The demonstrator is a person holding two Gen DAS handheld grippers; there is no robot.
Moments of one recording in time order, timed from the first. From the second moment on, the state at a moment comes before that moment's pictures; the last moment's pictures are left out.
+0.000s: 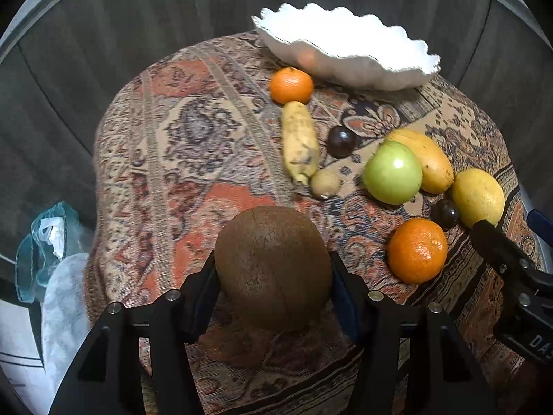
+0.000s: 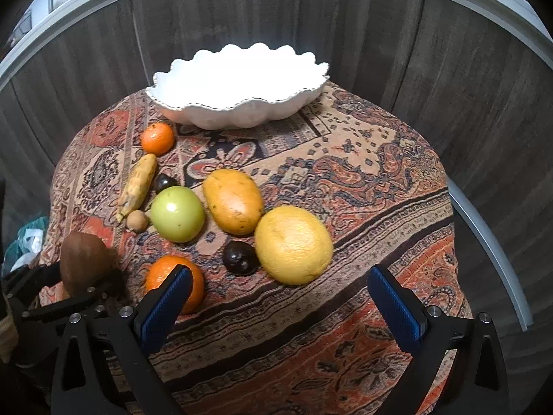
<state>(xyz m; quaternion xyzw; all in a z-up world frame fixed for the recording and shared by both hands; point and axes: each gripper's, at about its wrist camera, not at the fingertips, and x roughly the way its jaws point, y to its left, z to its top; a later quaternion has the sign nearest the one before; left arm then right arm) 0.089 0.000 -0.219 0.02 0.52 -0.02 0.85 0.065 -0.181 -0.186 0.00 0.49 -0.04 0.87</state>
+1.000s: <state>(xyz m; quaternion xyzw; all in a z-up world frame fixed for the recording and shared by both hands) 0.082 0.050 -0.212 -0.03 0.52 0.02 0.85 0.089 -0.117 -0.229 -0.03 0.56 0.02 0.83</state>
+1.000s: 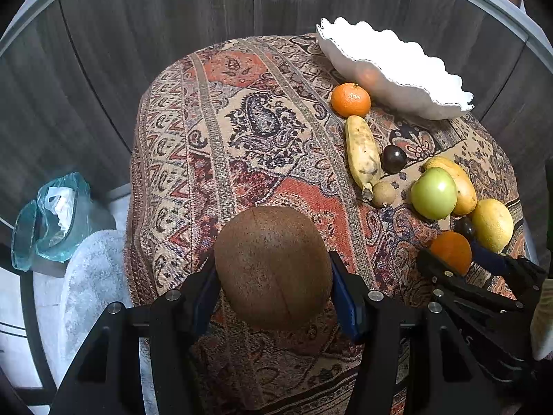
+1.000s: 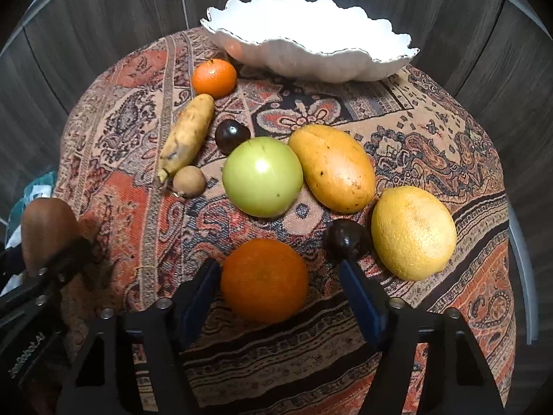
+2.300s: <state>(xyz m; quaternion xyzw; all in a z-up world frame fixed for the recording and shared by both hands) 0.127 -0.006 -0.151 0.01 0.48 -0.01 0.88 0.117 -0.169 -0.161 0.03 0.49 0.02 0.87</state>
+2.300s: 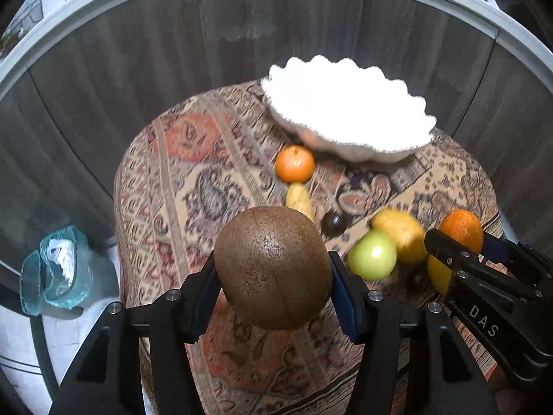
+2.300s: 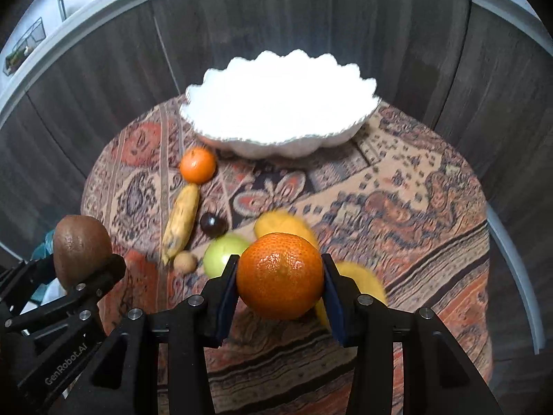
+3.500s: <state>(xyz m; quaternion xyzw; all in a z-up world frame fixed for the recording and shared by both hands) 0.301 -0.052 -0.144 0.02 0.48 -0.05 0.88 0.276 -0.227 -0.150 0.05 0.48 -0.02 0.88</state>
